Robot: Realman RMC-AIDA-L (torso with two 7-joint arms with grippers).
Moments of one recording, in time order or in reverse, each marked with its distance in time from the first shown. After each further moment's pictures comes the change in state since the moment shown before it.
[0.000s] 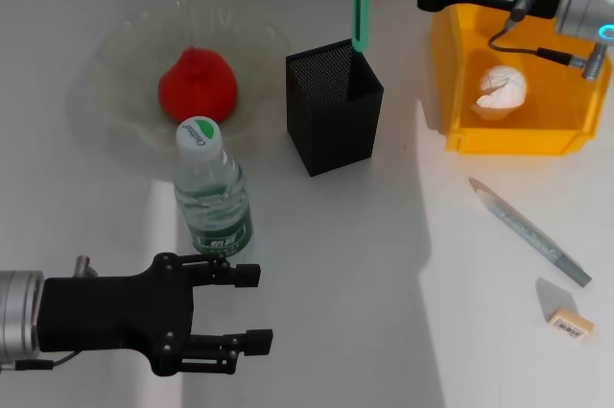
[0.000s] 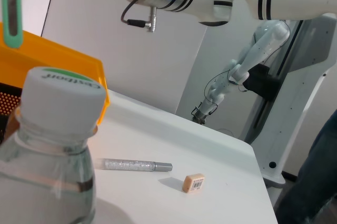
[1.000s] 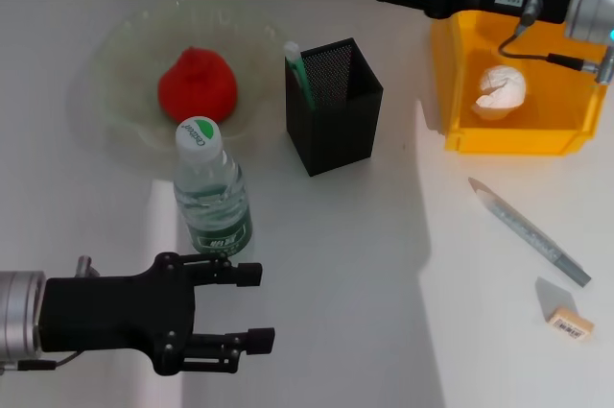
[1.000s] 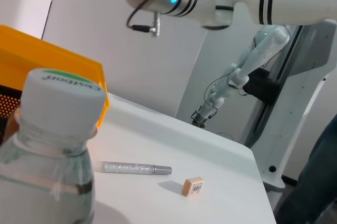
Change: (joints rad) left arm -0.002 0.001 0.002 -0.014 -0.010 -0.002 0.006; right arm -0.039 -0.005 -0.027 -0.094 -0.032 -0.039 0.110
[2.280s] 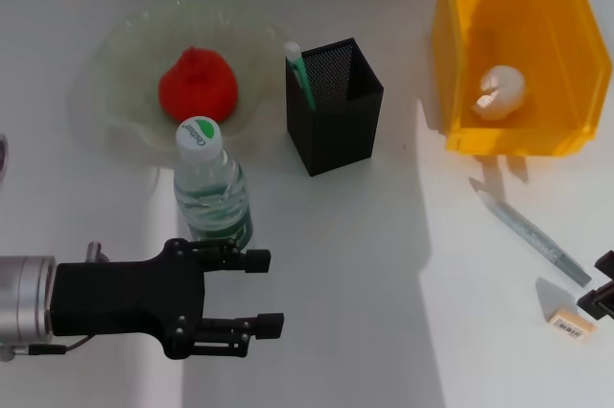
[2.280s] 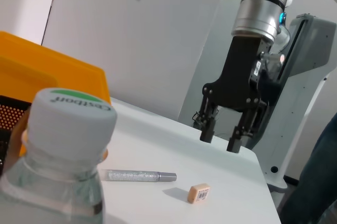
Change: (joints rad) left arm -0.028 -0.002 0.008 -0.008 -0.013 -0.019 -0.006; right arm -0.172 0.012 -0.352 -0.925 -0.949 -0.751 0.805
